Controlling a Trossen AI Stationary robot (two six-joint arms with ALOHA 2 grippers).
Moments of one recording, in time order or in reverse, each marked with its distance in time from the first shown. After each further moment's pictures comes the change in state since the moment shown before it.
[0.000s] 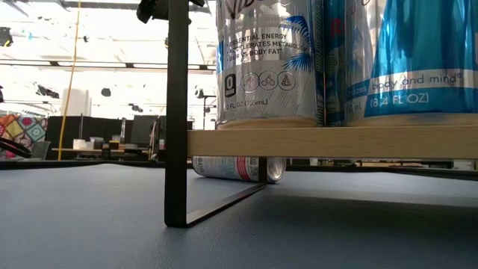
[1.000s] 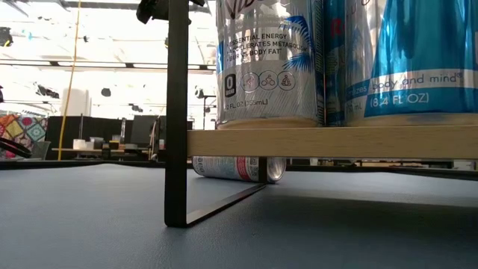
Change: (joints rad) left arm 0.000 0.000 0.000 0.001 0.002 -0.028; right arm -0.136 -0.016 0.290 -0.564 -0.032 -0.076
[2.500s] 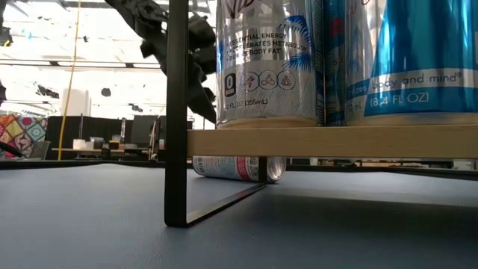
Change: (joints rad) left arm 0.356 0.535 -0.002 -0.078 0.915 0.546; right arm -0.673 0.412 0.184 0.345 0.345 0.073
